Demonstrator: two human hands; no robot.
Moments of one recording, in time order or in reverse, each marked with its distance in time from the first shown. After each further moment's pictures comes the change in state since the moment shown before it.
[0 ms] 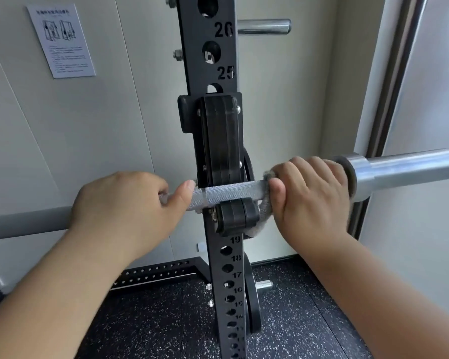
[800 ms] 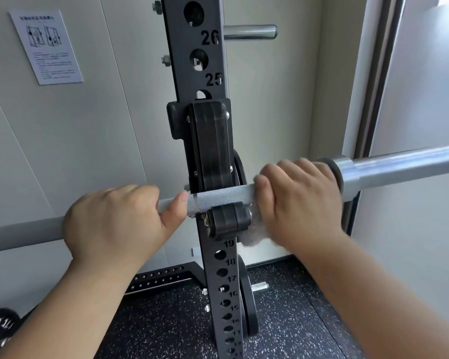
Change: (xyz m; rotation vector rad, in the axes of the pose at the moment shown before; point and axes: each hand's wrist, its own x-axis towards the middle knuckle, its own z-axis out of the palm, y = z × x) left_hand -0.006 0.000 0.031 -0.053 0.417 0.073; right_hand 0.015 -0.014 -0.021 -0.045 -0.204 0.054
